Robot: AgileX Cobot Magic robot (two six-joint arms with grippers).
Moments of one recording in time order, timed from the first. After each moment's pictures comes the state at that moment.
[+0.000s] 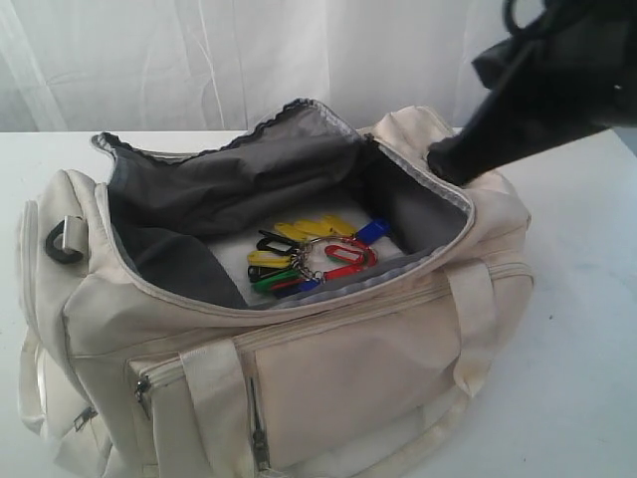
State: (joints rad) left arm -0.46 0.74 -0.95 0.10 0.95 0.23; right arm 0.98 1.06 -1.03 -0.81 0.70 0.44
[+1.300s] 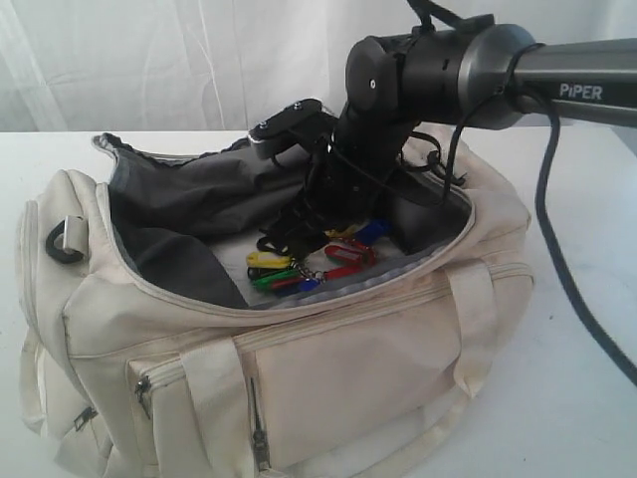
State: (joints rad) left arm -0.46 0.33 -0.44 0.19 0.51 0.06; right arm 0.71 2.00 -1.58 0.13 0.84 -0.30
